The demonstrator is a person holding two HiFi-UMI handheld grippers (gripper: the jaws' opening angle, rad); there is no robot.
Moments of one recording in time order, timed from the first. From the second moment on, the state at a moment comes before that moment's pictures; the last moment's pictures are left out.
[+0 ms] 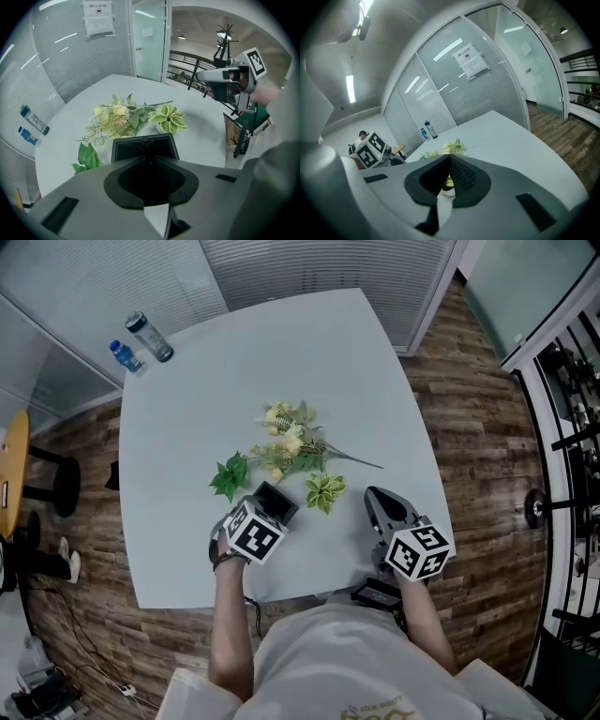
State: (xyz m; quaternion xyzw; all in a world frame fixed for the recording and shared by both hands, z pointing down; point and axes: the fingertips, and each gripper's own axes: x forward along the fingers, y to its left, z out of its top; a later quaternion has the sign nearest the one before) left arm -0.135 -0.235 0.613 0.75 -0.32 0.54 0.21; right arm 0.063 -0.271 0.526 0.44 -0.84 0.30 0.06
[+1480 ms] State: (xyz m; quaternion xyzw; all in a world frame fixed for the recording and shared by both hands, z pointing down) left arm -0.158 -0.202 0.473 0.81 -0.53 0.13 0.20; right arm 0.010 -0.210 0.439 0.39 -0.89 0.21 0.02
